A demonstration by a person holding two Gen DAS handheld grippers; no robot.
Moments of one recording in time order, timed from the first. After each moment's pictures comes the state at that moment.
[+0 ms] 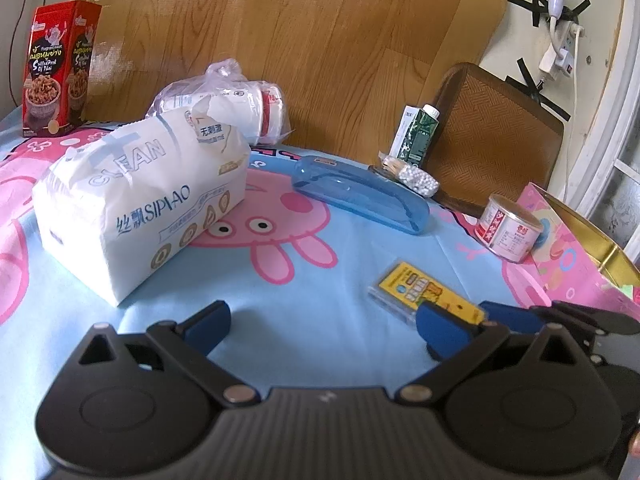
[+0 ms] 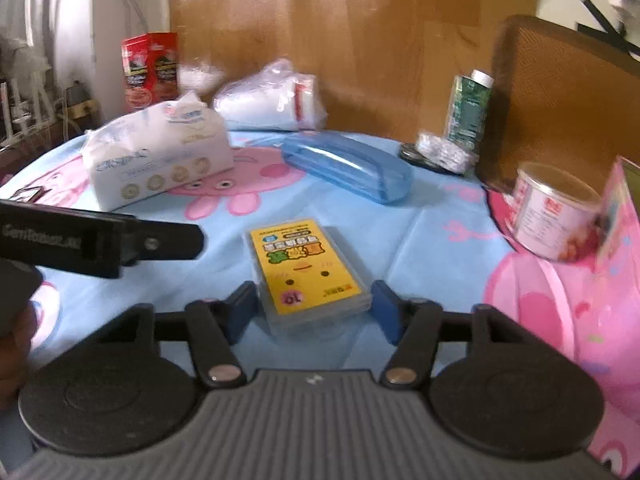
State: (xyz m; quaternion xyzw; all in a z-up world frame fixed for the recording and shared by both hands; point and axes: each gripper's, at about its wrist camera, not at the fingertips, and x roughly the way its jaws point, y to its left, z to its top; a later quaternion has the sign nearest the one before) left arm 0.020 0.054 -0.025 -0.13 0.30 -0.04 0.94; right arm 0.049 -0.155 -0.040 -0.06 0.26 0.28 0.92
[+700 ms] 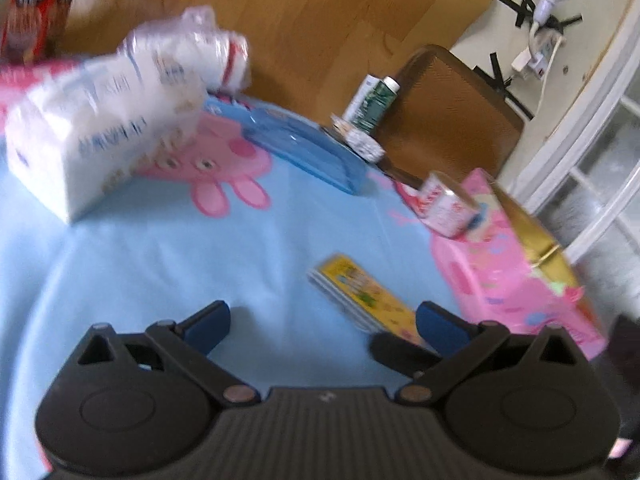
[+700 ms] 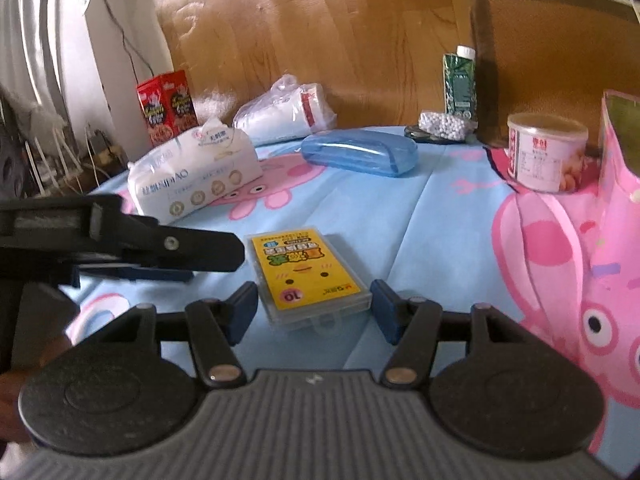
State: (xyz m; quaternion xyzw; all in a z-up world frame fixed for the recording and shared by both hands) left arm 0.003 0.045 -0.019 -0.24 0.36 -0.13 0.89; right arm 0.018 -0.186 -0.043 0.06 0.28 0.31 0.91
